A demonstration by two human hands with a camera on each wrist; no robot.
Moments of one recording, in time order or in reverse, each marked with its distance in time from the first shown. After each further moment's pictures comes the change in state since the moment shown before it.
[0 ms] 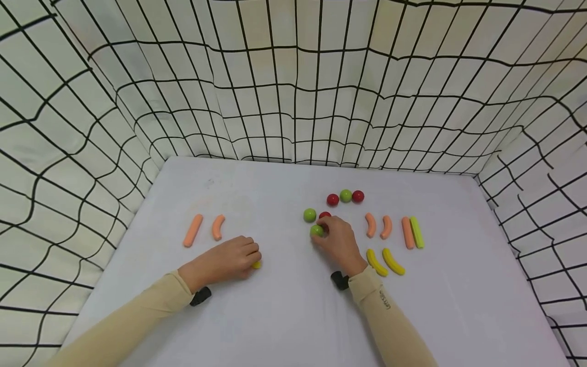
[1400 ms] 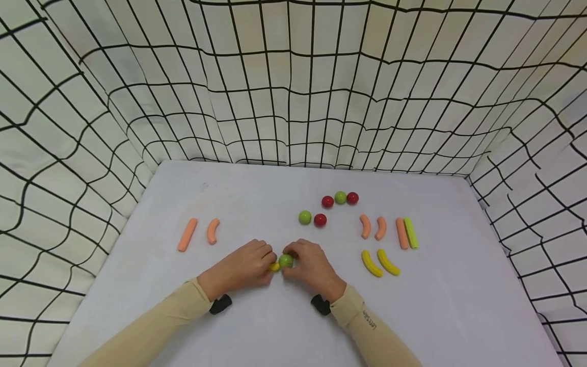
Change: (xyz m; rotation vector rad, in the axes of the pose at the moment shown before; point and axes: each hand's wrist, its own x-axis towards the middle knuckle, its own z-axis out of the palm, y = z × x) left_hand 0.039 0.027 0.014 0.008 0.099 -0.091; right_hand -0.038 -0.037 0.033 0.030 -0.068 -0.269
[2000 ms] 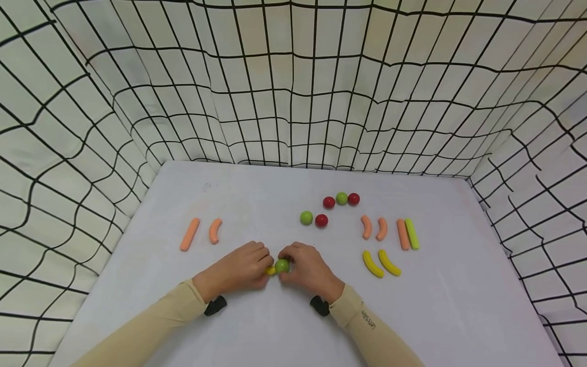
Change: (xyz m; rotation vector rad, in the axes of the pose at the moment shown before) left_hand -0.011 -0.003 -0.008 -0.005 -0.022 0.029; right_hand 0.000 -0.009 0.001 -0.007 -0.085 -0.077
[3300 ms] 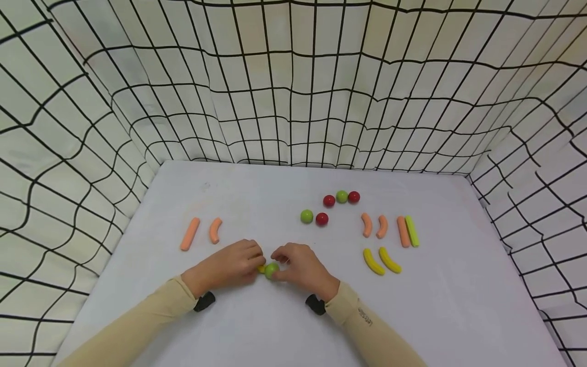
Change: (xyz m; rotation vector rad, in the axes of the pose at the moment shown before) left_hand -0.020 -0.020 -0.003 -0.114 -0.016 0.047; right_hand 0.006 -0.010 0.004 0.092 -0.051 0.001
